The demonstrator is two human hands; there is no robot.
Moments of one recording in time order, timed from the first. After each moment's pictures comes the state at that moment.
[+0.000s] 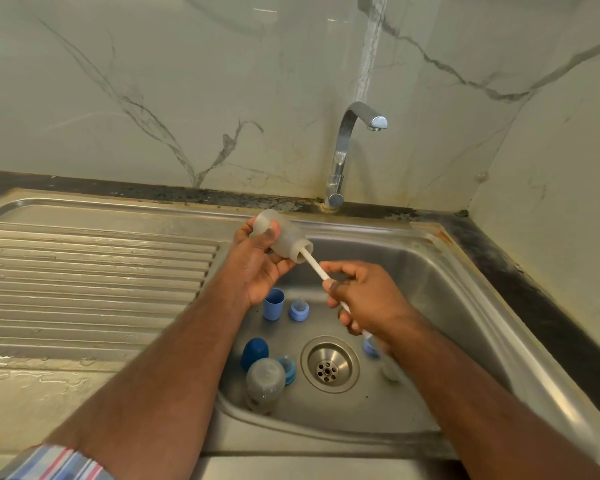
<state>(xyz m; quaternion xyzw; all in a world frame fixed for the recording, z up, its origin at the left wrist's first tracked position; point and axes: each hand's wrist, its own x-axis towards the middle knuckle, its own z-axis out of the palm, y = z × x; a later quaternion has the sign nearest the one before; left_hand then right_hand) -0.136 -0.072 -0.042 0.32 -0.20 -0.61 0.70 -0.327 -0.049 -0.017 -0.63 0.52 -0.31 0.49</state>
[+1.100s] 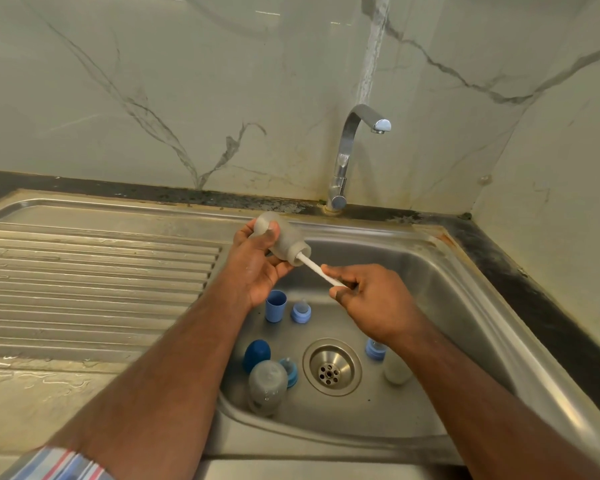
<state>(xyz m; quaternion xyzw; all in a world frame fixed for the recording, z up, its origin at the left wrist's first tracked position) -0.133 -0.075 -0.043 0.35 -0.19 -0.59 0.70 -0.334 -0.054 -0.016 -0.80 0.51 -0.23 0.22</state>
